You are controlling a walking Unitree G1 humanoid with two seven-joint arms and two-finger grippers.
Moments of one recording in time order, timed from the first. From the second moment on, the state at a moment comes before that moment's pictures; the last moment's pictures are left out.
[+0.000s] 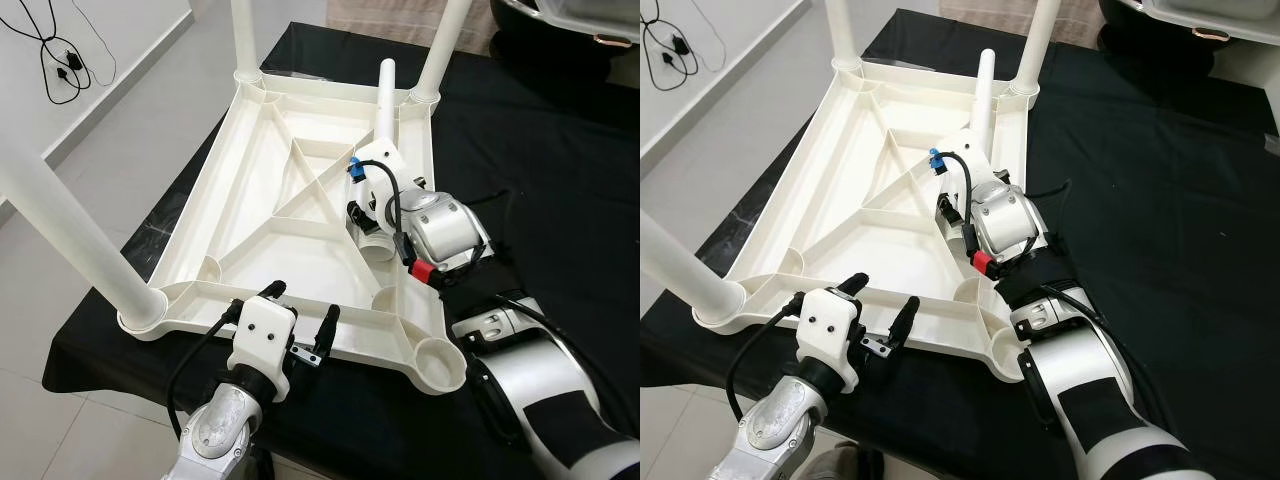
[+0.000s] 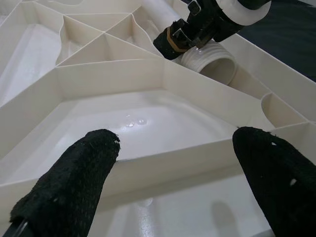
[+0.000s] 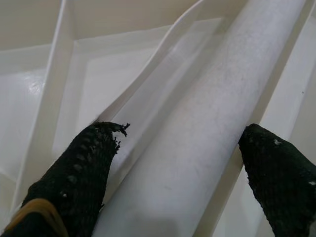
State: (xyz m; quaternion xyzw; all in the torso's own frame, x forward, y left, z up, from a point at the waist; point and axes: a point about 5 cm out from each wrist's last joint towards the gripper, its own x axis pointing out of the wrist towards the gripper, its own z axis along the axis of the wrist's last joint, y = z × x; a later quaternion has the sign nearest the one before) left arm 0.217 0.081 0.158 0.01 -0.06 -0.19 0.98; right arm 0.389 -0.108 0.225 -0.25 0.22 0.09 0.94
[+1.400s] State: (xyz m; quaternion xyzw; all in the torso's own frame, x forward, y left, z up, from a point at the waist) left arm 0.216 0.083 0.162 0.01 -0.07 -0.19 0.98; right arm 0.396 -0.151 0.241 0.06 0.16 0.05 0.98
